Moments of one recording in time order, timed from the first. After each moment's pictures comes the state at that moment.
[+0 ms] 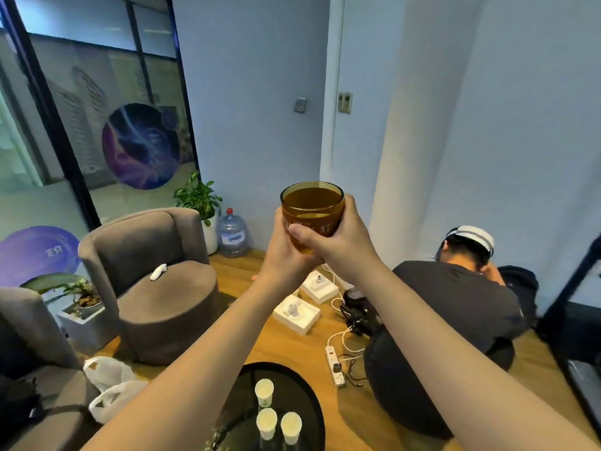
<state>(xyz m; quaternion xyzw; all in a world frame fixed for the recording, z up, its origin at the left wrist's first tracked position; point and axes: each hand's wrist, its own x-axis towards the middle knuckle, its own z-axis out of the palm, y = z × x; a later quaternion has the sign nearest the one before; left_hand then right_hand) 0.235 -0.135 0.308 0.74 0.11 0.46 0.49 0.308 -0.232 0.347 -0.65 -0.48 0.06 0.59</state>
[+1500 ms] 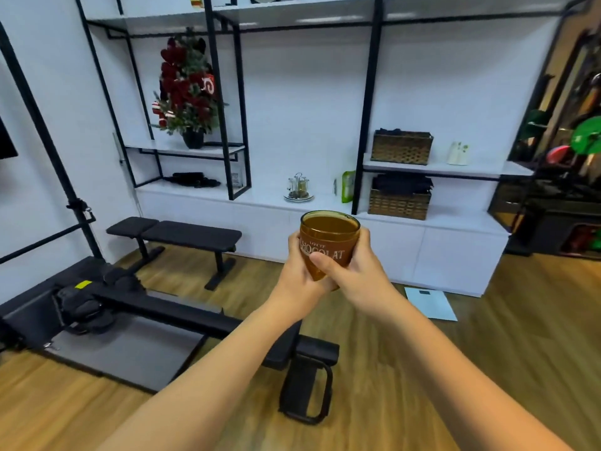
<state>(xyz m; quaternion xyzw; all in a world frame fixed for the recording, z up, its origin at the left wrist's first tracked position) 0.307 -1.257 0.250 0.57 -0.48 -0.13 0.66 0.182 -1.331 0.293 -0.78 0.16 -0.34 0.51</state>
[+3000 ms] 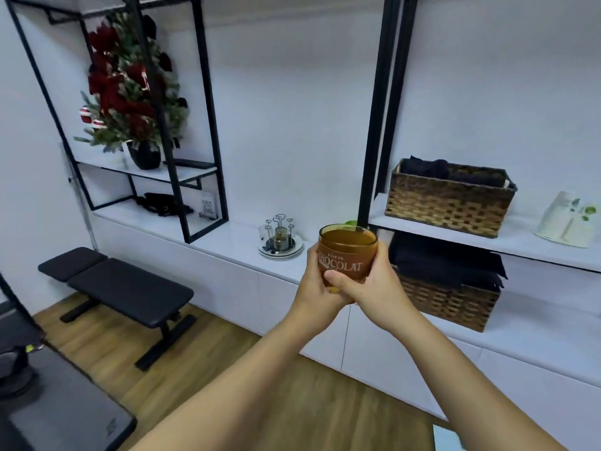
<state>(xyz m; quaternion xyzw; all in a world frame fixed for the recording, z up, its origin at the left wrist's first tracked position) 0.631 -2.082 0.246 0.59 -0.40 -0.15 0.69 0.537 -2.173 0.282 -0.80 0.16 -0.31 0.49</state>
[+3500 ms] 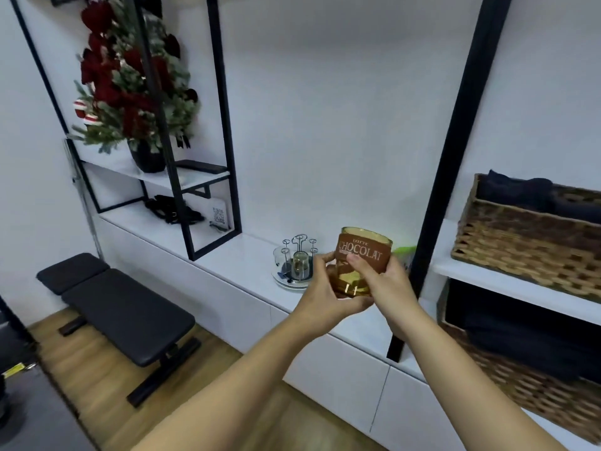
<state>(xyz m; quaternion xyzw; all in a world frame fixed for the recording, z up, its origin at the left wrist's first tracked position) 0.899 -2.225 0.216 0.66 -0.36 -0.17 0.64 0.824 -2.340 0.245 -0.68 0.19 -0.29 0.65</state>
